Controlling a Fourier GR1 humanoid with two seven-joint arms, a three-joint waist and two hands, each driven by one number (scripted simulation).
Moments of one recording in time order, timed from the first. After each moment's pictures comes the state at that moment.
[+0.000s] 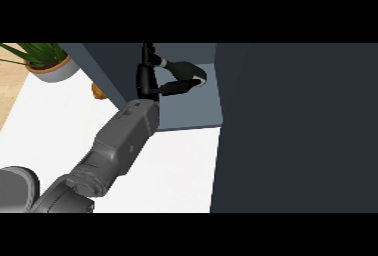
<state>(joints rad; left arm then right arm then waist) -1.11 0.00 0.02 -0.10 0.46 0.44 -0.85 -0.06 -0.01 0.14 -2.46 -0.08 0.14 0.58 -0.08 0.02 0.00</state>
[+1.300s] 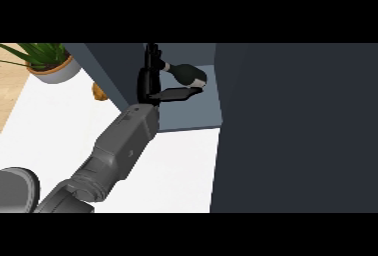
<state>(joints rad) -1.06 0.00 -0.04 -0.15 0.54 0.24 -0.87 -0.09 0.00 0.18 -2.45 -0.07 0.11 0.61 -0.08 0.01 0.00</state>
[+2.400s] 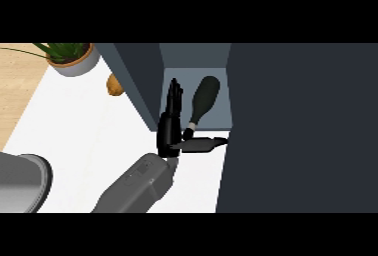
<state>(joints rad) -0.58 0.00 -0.62 -0.88 0.75 0.60 -0.76 -0.08 -0.03 0.12 -2.47 -0.06 0.08 0.63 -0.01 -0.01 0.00</state>
